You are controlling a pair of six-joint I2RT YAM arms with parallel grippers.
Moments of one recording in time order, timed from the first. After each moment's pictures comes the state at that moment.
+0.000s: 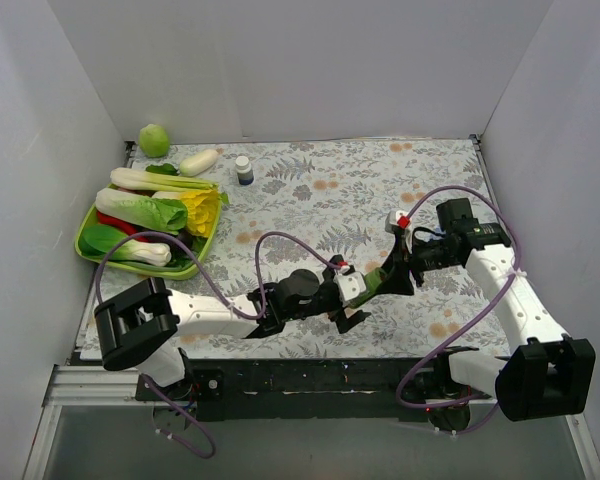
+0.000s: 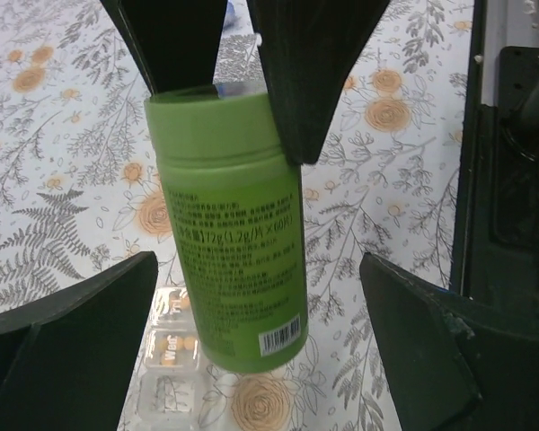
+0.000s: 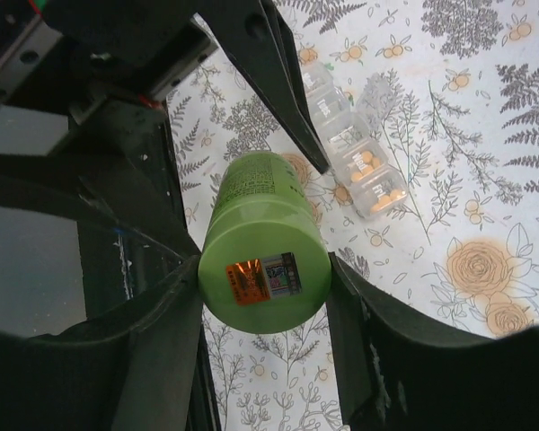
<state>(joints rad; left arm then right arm) -1.18 1.50 0.67 0.61 0.09 0.15 0.15 1.16 0.95 -1.06 -1.05 -0.89</state>
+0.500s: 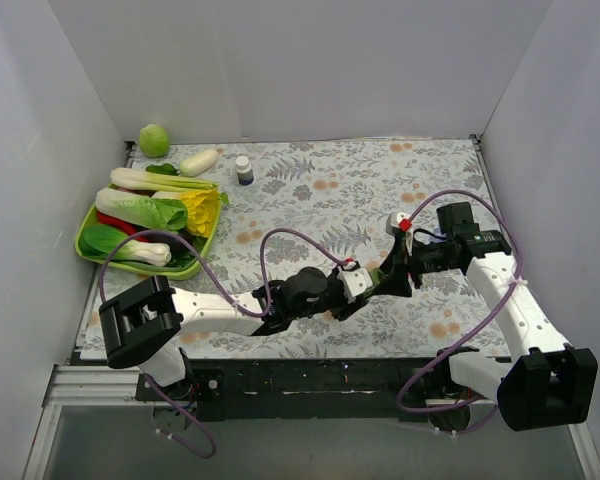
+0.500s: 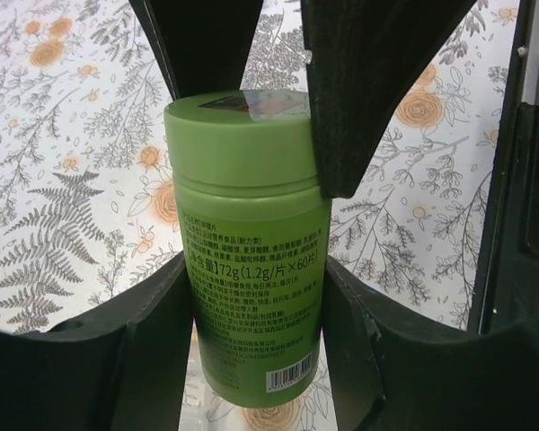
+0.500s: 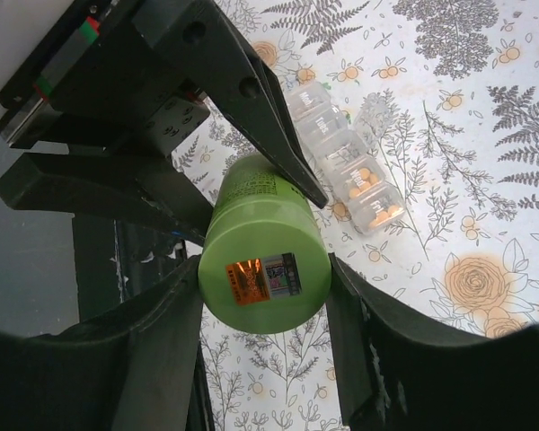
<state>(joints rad) -1.19 1.56 0.75 0.54 -0.02 0.13 0.16 1.11 0.90 -0.95 -1.08 -0.81</state>
